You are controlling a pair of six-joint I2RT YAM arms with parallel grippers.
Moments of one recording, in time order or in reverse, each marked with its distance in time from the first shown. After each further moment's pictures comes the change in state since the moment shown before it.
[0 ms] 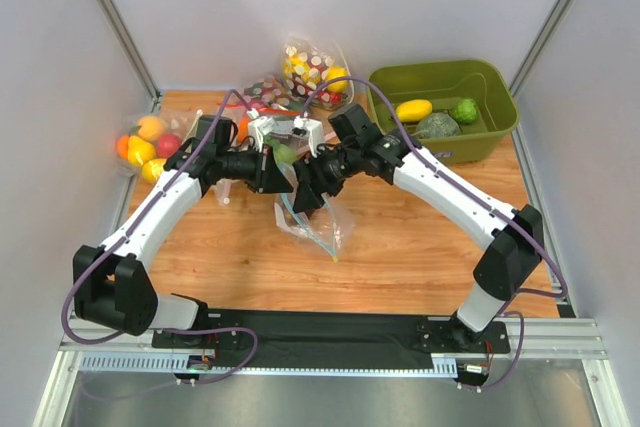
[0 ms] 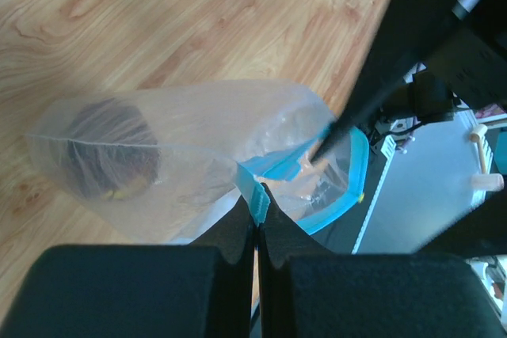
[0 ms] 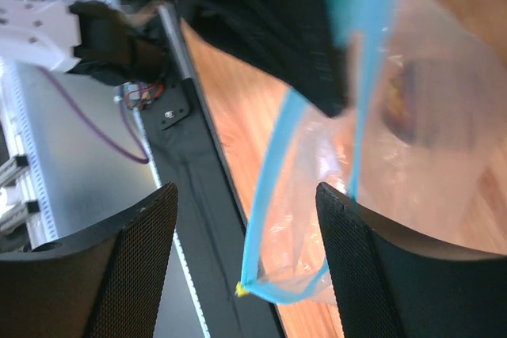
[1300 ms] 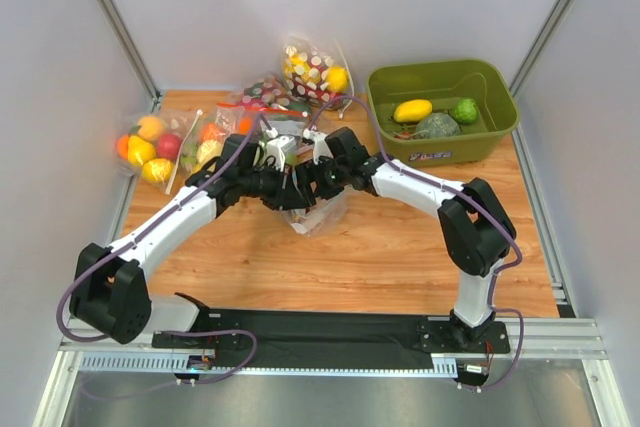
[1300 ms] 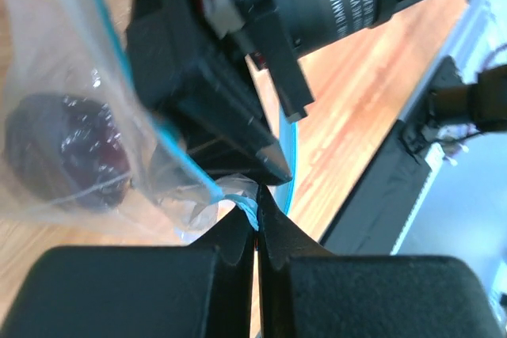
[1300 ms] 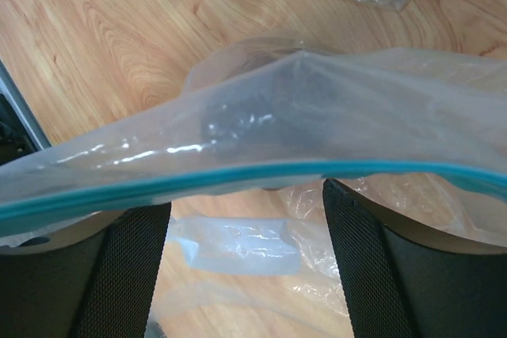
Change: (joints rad) left arm -0.179 -0.011 -0.133 0.159 -0.229 -0.095; right arm -0.082 0.190 -0.271 0.474 0.210 0.161
